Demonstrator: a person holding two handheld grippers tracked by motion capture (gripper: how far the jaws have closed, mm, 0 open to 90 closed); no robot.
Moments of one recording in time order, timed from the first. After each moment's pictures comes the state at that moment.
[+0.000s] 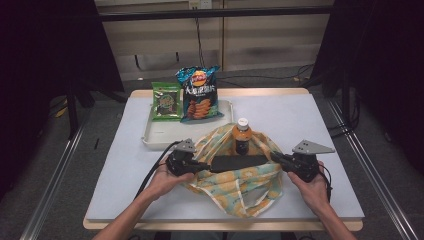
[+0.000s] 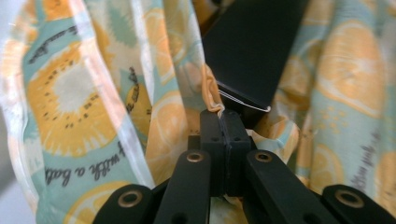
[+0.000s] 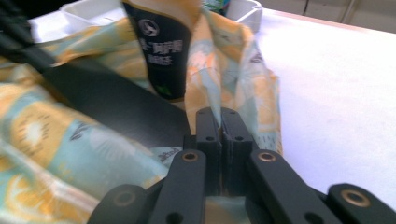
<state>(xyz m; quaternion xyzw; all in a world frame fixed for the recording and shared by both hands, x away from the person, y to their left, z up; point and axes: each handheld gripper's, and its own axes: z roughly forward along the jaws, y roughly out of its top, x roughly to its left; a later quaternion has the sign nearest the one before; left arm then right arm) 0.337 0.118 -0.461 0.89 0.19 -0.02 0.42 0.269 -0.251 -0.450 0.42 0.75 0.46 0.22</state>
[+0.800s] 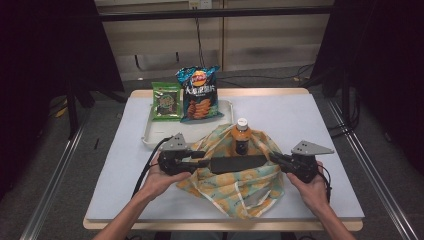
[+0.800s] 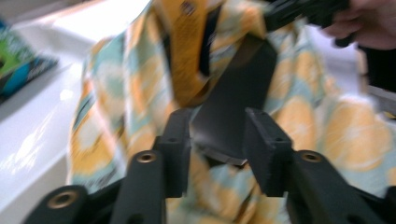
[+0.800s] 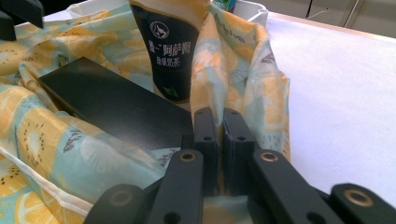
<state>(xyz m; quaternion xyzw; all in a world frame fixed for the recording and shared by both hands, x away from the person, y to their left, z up) 0.324 0.128 -0.419 0.85 0.16 0.04 0.50 0.265 -0.247 -0.447 0.41 0.75 0.47 0.21</state>
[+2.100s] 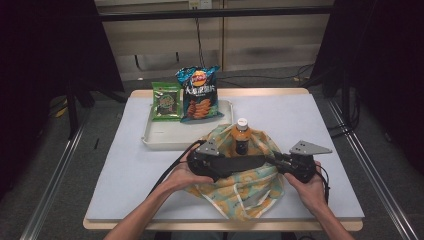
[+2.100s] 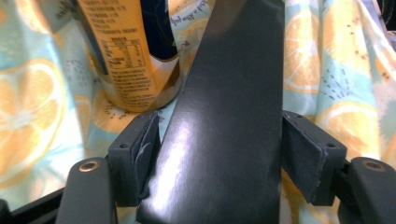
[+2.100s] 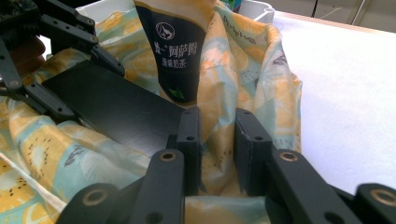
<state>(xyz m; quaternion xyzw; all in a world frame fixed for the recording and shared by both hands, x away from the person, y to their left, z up) 0.343 0.060 -0.466 0.90 0.09 0.02 0.43 0.267 -0.243 -0.450 0.42 0.75 0.47 0.20</state>
